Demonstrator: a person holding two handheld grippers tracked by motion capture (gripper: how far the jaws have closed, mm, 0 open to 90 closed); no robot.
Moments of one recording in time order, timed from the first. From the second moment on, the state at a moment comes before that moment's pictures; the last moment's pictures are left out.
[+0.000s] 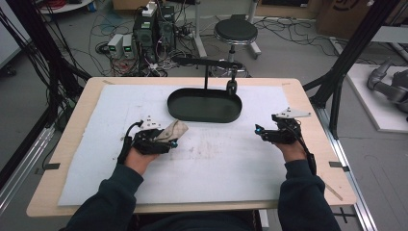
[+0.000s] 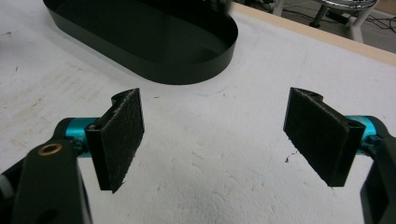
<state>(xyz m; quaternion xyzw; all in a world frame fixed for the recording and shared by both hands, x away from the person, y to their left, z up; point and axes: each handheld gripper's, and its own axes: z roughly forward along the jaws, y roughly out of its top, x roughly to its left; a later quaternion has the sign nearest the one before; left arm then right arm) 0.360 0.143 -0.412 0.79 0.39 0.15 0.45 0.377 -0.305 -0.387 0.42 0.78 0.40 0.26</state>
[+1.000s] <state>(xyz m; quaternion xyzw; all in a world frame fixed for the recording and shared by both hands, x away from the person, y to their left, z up) 0.509 0.079 -0.389 0.83 0.33 0.16 0.42 0.375 -0.322 -0.385 0.43 0.75 0.43 0.24</state>
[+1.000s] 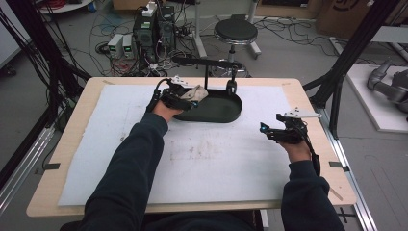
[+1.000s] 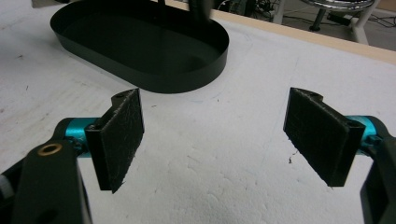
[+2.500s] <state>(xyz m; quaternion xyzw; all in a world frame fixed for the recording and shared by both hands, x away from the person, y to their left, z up) 0.383 0.174 -0.388 0.73 0.35 0.21 0.55 0.368 -0.328 -0.393 0.42 0.77 0.42 0.25</state>
